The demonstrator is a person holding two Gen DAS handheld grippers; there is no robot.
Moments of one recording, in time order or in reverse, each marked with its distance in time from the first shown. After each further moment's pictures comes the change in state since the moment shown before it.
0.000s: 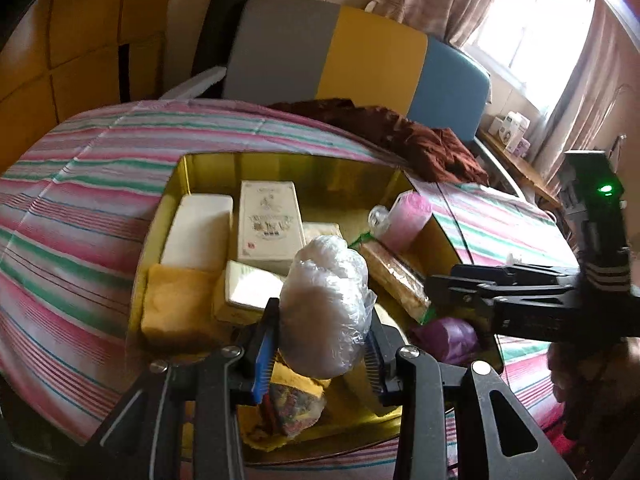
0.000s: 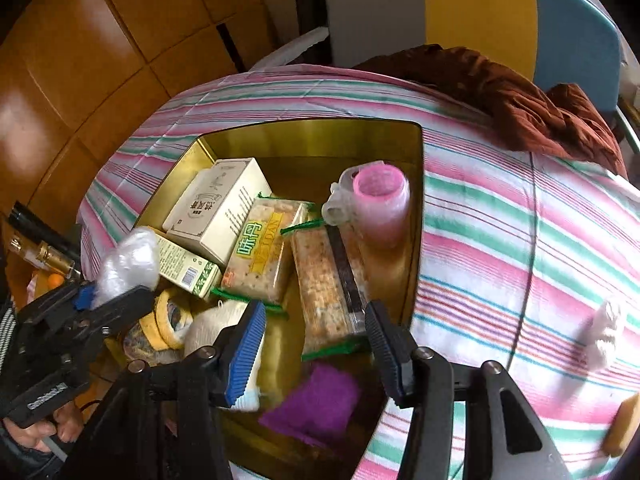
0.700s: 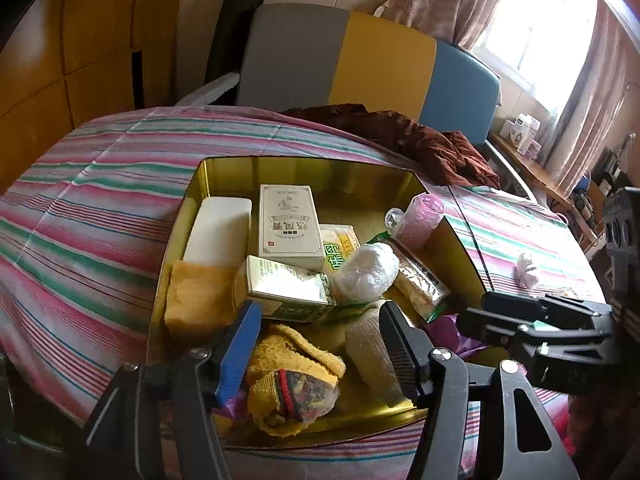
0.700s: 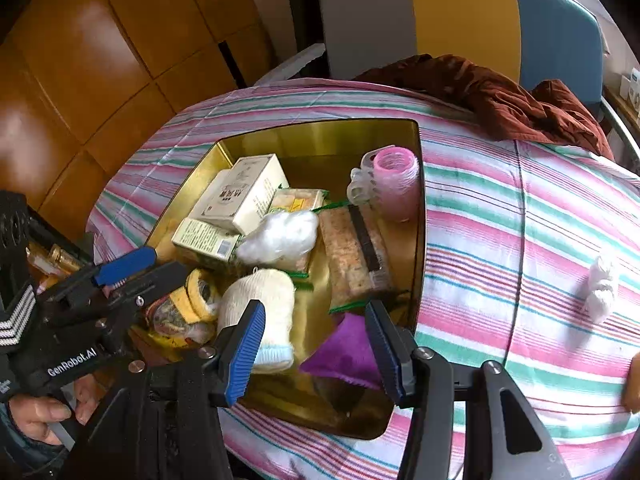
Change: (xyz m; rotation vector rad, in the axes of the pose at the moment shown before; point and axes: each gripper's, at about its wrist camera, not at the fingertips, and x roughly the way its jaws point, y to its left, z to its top) left arm -0.014 0.001 -0.003 0.006 -0.039 0.061; right arm -0.029 0.025 -0.035 0.014 -0.063 -0.007
